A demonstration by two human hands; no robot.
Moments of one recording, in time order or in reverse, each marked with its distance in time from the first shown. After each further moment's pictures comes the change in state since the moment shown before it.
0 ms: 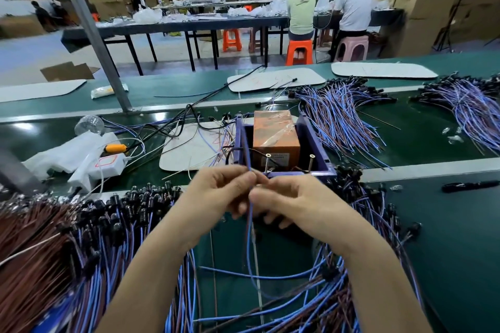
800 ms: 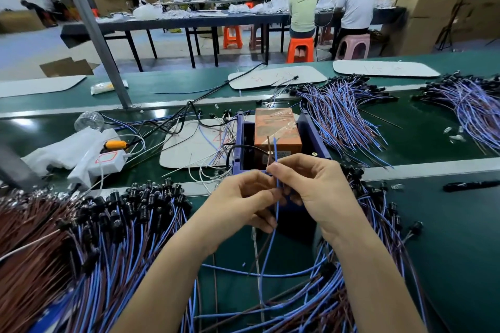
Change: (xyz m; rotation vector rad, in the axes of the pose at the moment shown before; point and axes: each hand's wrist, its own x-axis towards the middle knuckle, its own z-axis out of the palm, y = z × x) left_hand 0.004 -0.009 0.021 -0.067 -0.050 -0.139; right_hand 0.013 0.006 0.001 0.340 0.392 -0.174
